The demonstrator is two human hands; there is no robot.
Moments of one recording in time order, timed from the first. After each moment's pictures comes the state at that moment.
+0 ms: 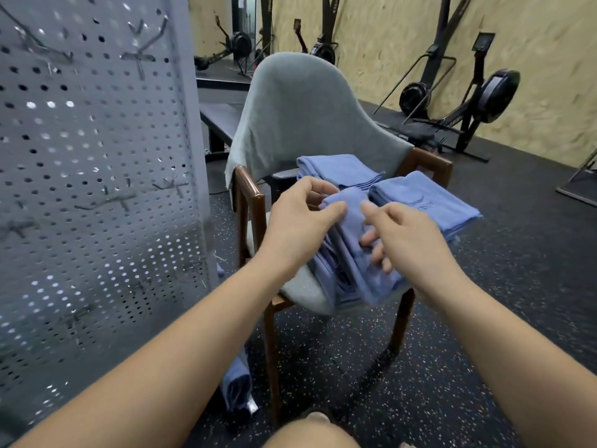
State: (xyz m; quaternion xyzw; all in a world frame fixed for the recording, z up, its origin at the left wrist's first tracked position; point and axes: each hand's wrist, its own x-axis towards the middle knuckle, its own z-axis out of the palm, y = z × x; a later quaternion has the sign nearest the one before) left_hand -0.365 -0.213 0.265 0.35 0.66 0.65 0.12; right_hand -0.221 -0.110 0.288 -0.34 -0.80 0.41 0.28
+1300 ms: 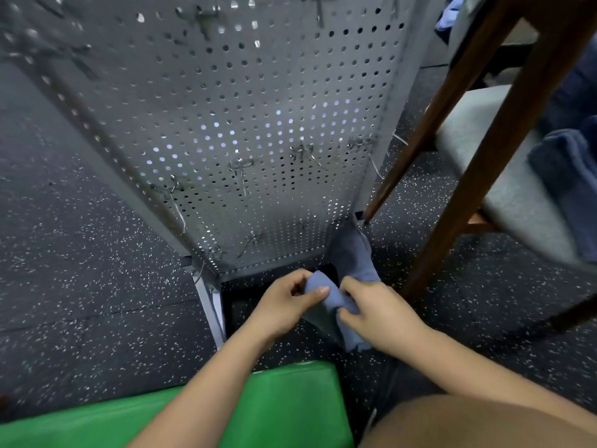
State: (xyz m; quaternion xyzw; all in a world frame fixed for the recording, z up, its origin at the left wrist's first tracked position) left_hand -0.381 -0.471 -0.045 0.06 0.75 0.58 0.31; right_hand -0.312 -0.273 -0.009 0.01 -0.97 0.22 -0.14
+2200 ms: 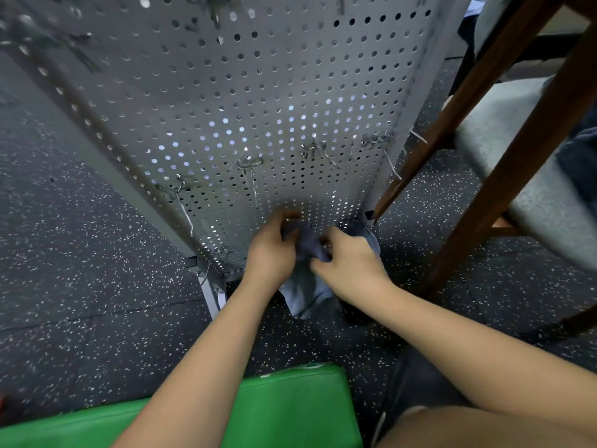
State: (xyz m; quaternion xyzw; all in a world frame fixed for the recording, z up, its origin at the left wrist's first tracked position) left_hand -0.464 -0.469 -0.026 0.03 0.86 0.51 0.08; right_hand -0.394 -0.321 0.012 -0.12 -0.93 0.34 -0.07
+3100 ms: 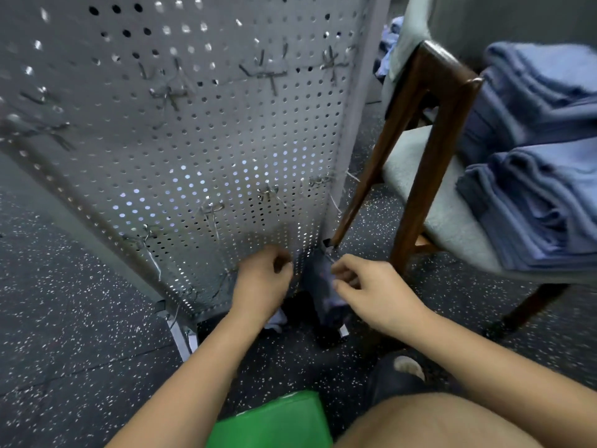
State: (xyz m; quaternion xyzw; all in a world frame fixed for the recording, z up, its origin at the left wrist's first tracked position) left_hand -0.444 -0.439 0.009 0.13 0.90 0.40 0.07; right_hand -0.333 -0.248 0.063 -0.11 -0.93 0.36 -0.02
